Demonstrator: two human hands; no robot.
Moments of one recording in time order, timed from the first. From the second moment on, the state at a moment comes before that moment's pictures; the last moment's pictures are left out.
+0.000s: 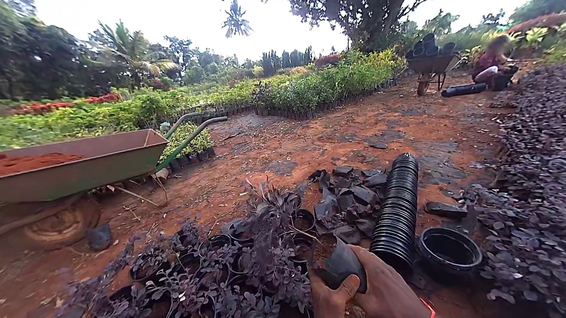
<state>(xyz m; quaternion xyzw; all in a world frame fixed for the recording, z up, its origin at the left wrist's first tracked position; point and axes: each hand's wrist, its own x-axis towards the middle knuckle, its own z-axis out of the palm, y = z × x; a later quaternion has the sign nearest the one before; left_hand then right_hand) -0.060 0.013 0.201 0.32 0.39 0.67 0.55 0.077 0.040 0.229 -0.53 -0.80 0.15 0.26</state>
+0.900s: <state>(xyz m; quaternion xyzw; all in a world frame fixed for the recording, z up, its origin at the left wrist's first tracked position) -0.071 0.015 0.202 0.35 0.37 0.66 0.55 0.084 0.037 0.225 -0.50 -0.81 0.14 0.26</state>
